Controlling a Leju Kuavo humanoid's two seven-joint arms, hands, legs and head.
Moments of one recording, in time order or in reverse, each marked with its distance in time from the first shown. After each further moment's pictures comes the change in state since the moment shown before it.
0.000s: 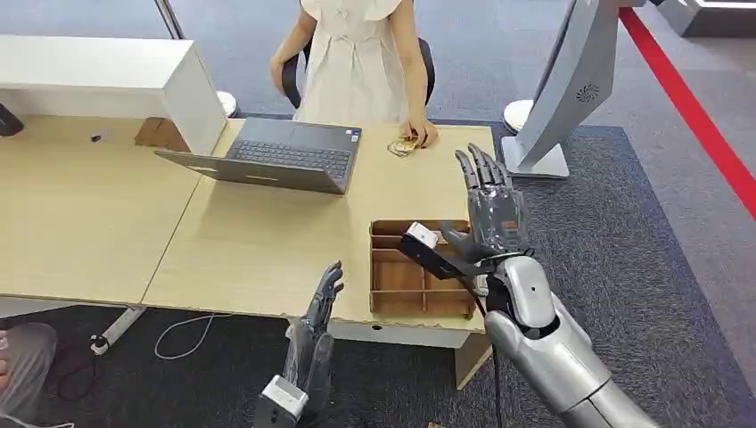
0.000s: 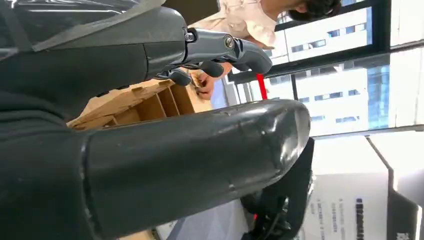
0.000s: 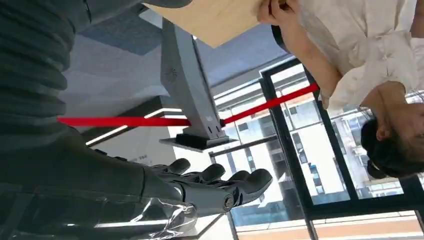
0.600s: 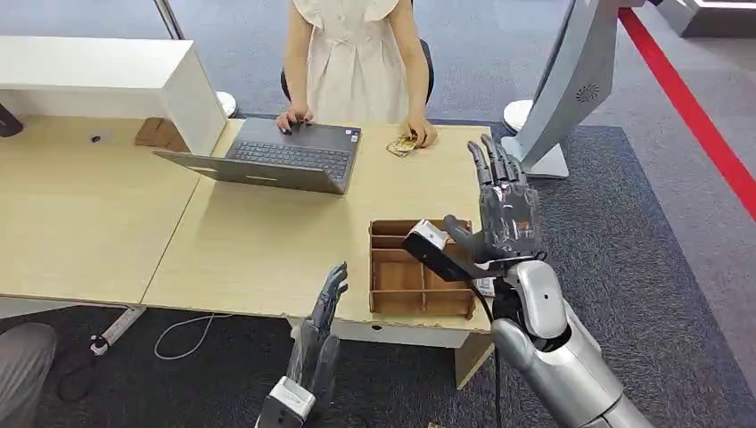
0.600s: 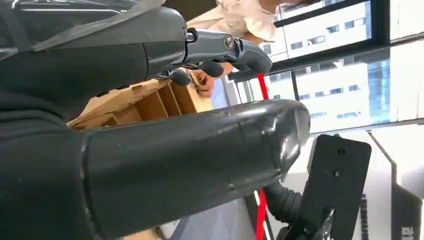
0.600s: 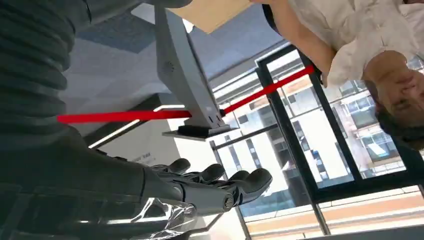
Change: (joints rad) left arm -0.008 -0.003 -0.009 0.014 -0.023 0.001 0.015; right arm 0.066 -0.028 -0.040 -0.208 0.014 0.049 0.051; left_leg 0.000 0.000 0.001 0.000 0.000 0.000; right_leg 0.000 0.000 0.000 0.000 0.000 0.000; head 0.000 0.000
